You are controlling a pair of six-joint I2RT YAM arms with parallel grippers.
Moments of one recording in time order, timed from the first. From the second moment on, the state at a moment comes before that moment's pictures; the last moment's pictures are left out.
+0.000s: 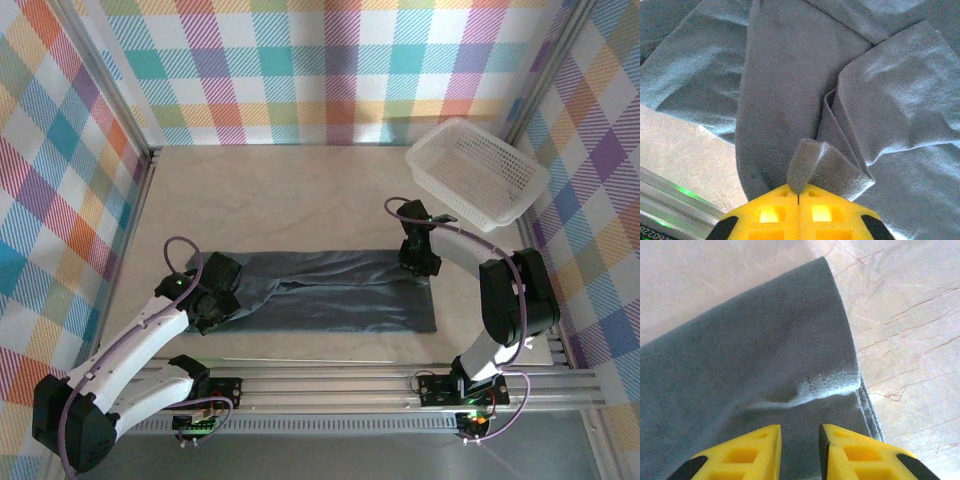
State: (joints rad) left arm -0.49 0.96 0.70 -1.09 -0.18 -1.08; right arm 0.35 1.64 1.01 -0.76 0.15 0.69
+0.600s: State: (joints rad) left arm 0.13 1.54 1.13 -0.86 0.04 -0.82; right arm 0.29 1.62 1.04 -0.70 -0.05 0.70
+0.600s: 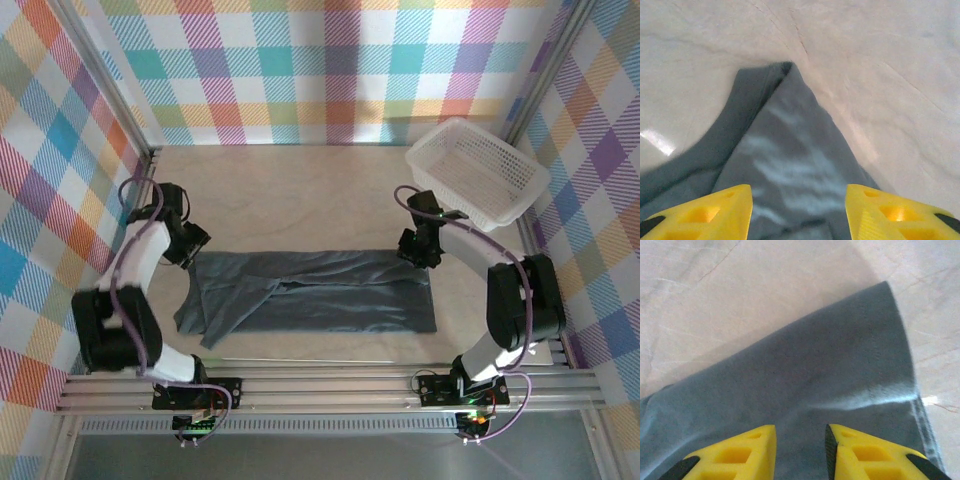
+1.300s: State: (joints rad) left arm 0.21 2.06 1.47 -0.81 0.13 -0.80; right arm 0.27 2.08 1.52 -0.88 -0.09 0.63
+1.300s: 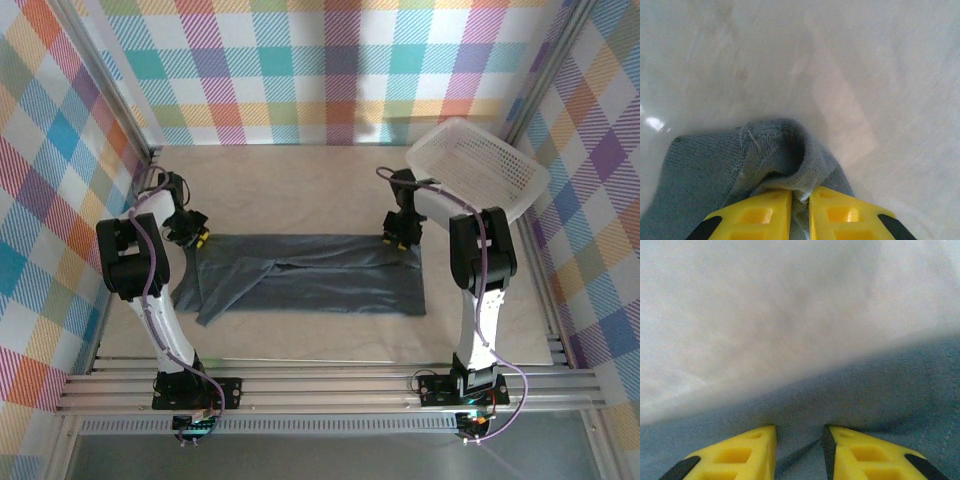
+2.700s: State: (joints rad) left arm -0.14 1.78 1.13 -0.59 0.04 -0.46; right arm 0.41 1.34 1.03 -0.54 -0.43 0.48
